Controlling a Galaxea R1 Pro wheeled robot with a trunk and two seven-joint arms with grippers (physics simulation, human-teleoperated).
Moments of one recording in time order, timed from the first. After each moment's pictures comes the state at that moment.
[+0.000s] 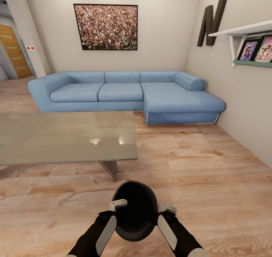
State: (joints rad) left arm -0.43 -0.17 -0.26 -0.79 0.48 0.52 0.39; right arm -0.48 0.17 0.23 -0.65 -0.53 0.42 -0.40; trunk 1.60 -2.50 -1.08
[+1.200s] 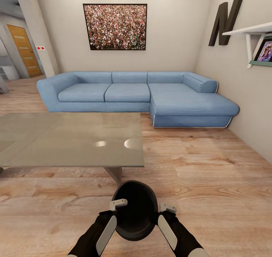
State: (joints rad) left arm -0.43 -0.17 -0.26 -0.80 0.47 0.52 0.39; right arm -0.48 0.16 0.23 -0.65 -0.52 0.43 -0.39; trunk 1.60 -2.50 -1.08
